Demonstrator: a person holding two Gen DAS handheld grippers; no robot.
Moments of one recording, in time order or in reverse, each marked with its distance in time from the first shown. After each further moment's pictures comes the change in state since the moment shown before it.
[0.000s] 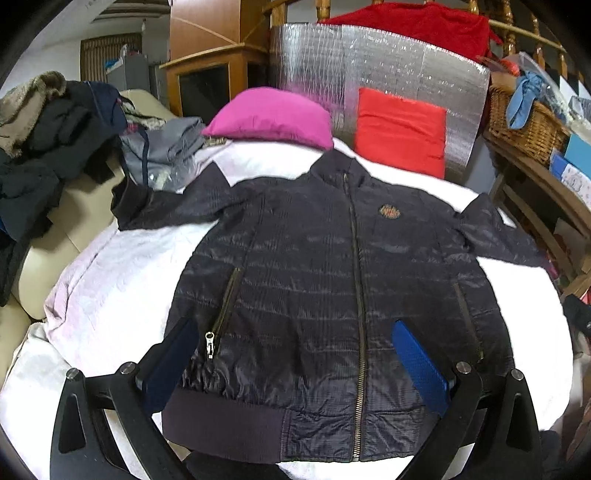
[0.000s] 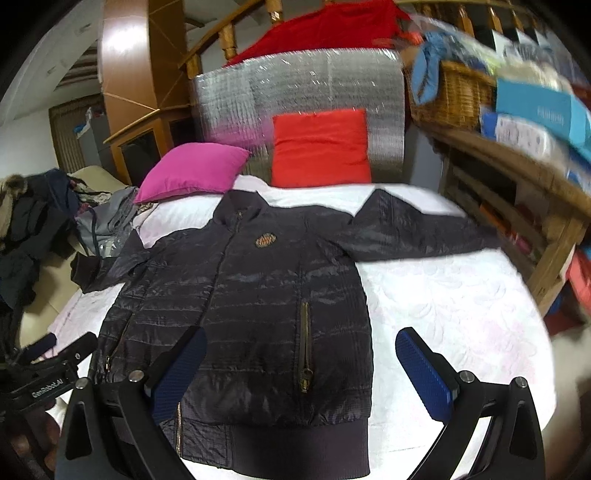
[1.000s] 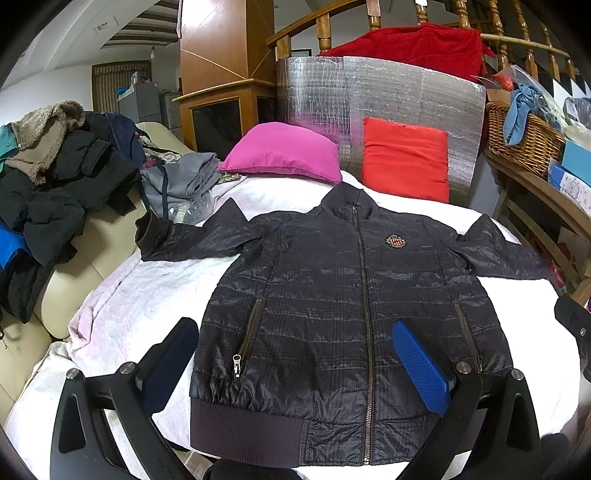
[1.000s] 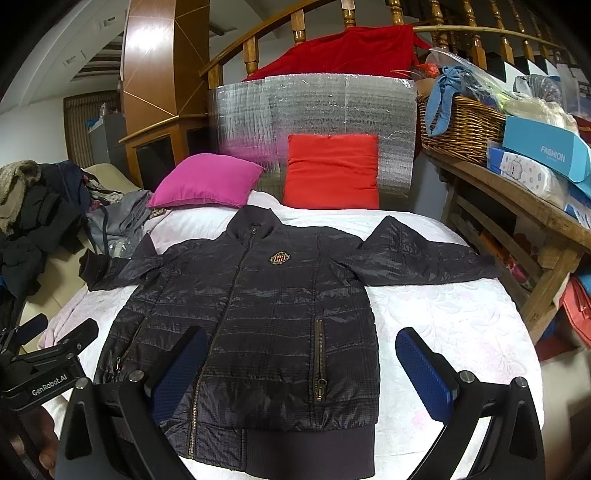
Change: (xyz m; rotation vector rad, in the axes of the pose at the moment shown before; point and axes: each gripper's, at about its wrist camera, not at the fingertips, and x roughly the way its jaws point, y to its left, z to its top) left arm -0.045 0.005 0.007 0.020 -0.130 0.051; right arm -0.039 0.055 0.006 -0.126 -0.102 -0.038
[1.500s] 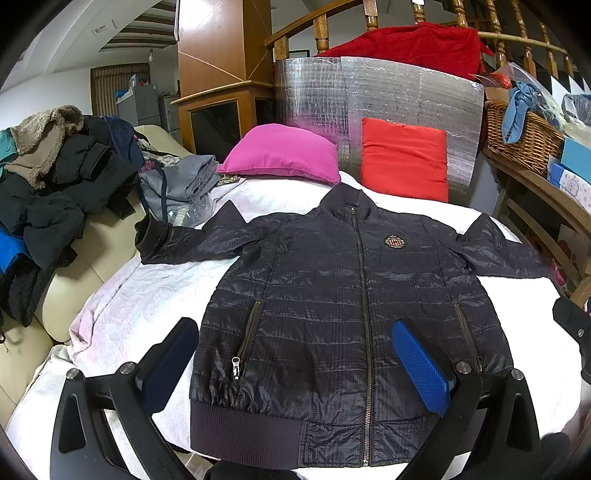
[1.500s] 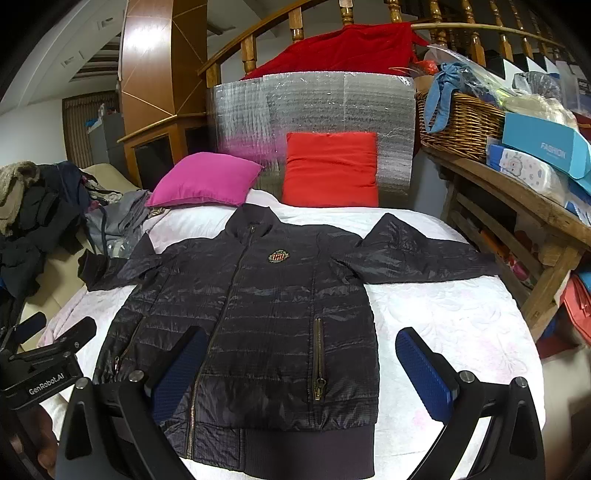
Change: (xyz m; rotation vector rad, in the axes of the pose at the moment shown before) left arm 0.000 -0.005 0.003 0.014 -0.004 0.006; right arm 0.002 -0.005 -0.003 0.010 0.003 0.002
